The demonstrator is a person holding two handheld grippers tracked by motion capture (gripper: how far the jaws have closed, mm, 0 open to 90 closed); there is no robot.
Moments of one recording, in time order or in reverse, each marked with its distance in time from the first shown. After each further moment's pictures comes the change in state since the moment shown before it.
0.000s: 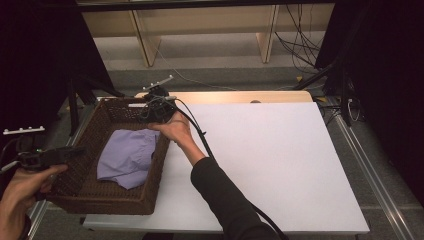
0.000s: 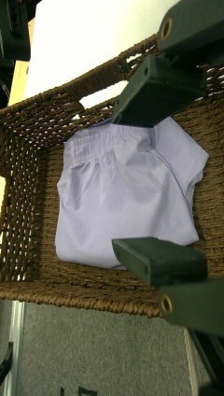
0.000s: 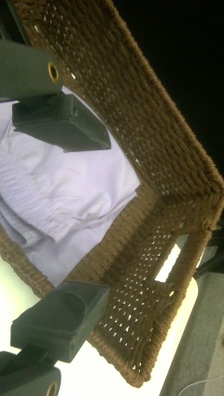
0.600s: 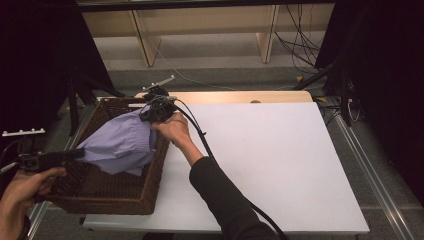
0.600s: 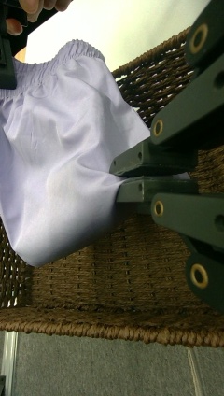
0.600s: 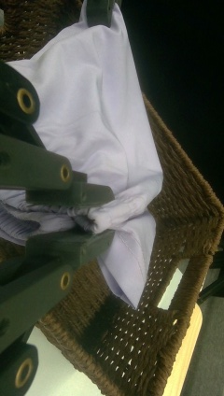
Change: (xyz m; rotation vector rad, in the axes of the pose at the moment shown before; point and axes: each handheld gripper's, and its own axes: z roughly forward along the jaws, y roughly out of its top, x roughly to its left) left arm 0.006 -0.005 0.001 0.027 -0.092 0.009; right arm 0.002 -0.001 -0.002 0.005 0.095 0.038
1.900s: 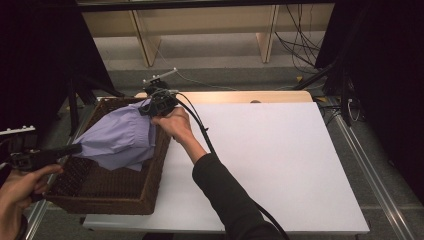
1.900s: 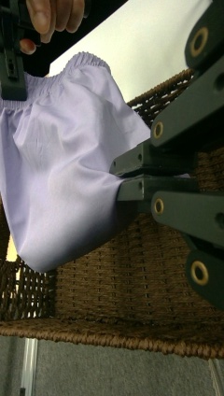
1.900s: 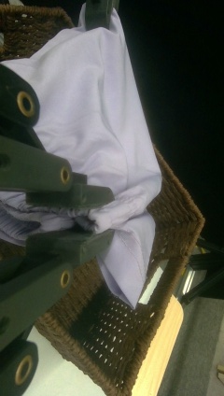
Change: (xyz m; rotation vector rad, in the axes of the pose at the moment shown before) left arm -0.006 0.005 -0.014 -0.078 -0.055 -0.009; right arm 0.005 0.013 -0.022 -0.036 0.013 -0.011
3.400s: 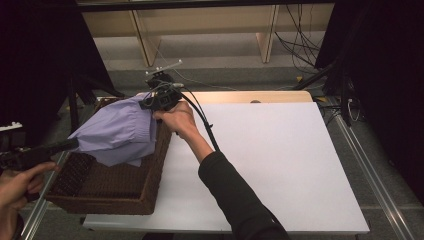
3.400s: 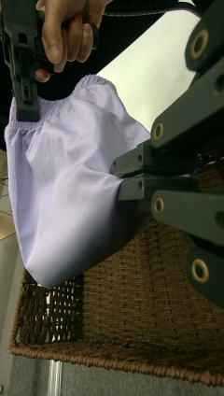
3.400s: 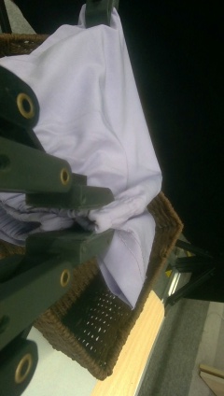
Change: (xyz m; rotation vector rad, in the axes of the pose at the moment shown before) left arm -0.017 0.007 -0.020 -0.090 -0.083 0.017; right arm 0.006 0.011 -0.030 -0.048 0.017 -0.021
